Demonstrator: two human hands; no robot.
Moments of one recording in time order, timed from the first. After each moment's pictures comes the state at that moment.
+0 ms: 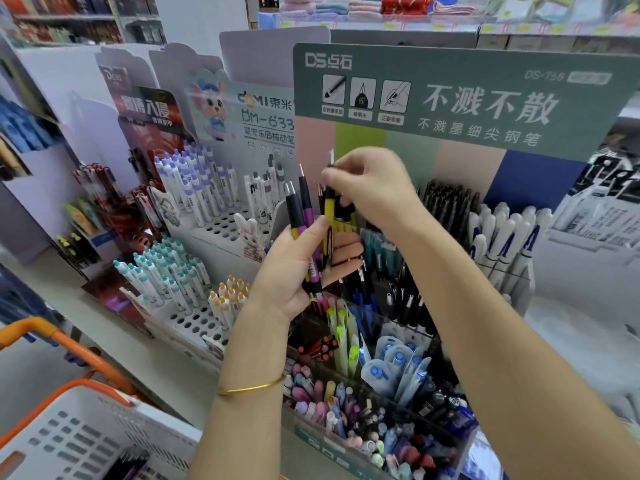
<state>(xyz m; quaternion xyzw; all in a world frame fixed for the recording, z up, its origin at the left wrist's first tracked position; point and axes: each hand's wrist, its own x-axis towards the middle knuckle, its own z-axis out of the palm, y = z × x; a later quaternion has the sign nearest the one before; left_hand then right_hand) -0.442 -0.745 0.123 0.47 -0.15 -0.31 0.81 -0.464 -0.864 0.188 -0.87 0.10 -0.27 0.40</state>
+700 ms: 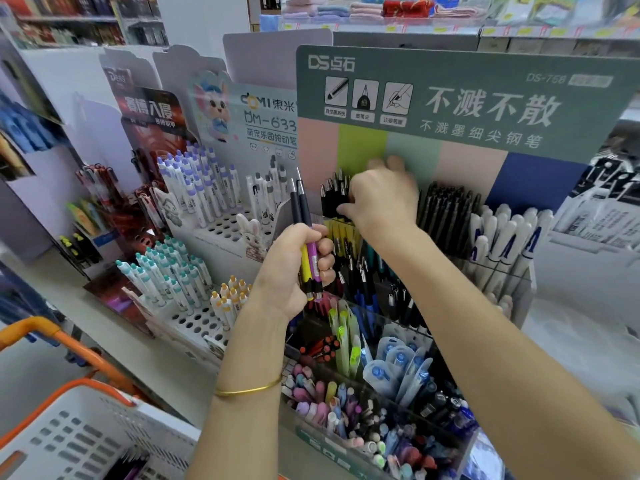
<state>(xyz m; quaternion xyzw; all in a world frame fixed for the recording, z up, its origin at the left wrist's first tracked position) -0.434 -0.743 0.119 0.46 -0.11 -0.32 0.82 -0.448 -0.875 0.167 -0.96 0.18 -0.22 -0.03</state>
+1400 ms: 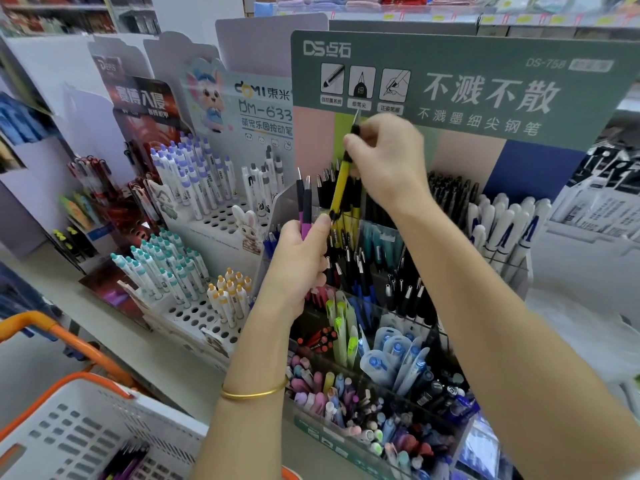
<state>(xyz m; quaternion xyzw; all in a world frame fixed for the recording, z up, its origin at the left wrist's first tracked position) -0.445 -0.748 0.111 0.67 -0.15 -0.18 0.70 -0.455 -0.874 0.195 -0.85 0.17 -0.36 0.34</state>
